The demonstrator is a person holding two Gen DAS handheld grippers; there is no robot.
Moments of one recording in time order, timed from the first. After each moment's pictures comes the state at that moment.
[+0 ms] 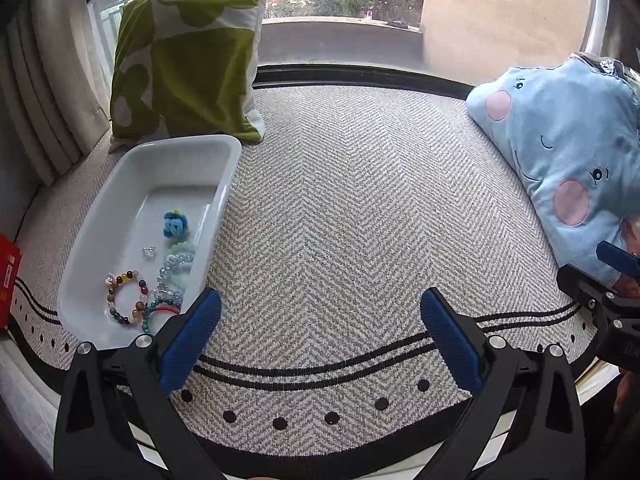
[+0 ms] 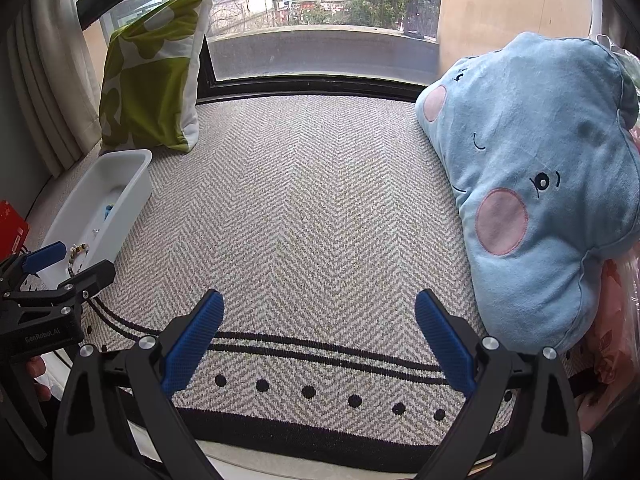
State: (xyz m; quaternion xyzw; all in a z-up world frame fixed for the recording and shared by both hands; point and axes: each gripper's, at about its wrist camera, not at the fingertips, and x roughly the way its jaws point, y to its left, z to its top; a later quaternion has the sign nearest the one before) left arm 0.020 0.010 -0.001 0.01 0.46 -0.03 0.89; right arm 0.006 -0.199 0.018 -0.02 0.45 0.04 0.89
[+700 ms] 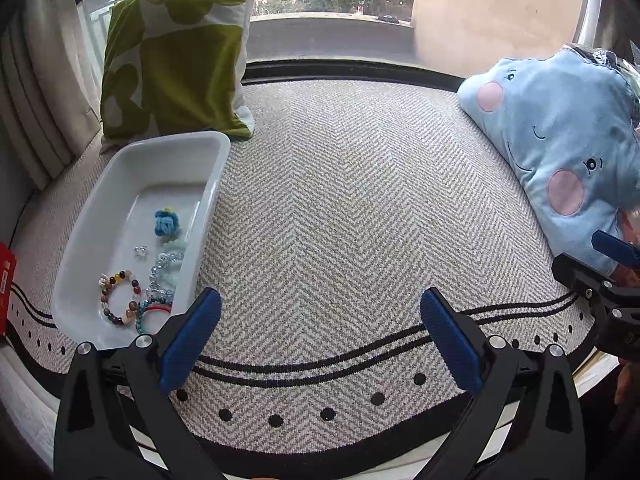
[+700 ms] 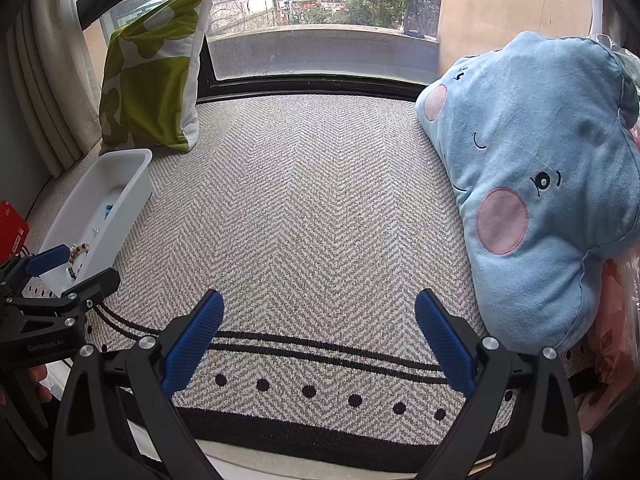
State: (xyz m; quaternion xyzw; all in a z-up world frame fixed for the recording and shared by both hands) left arm 0.020 0.007 -0.006 0.02 0.47 -0.05 0.88; right arm 0.004 -0.198 0.017 -0.01 0.45 0.04 0.89
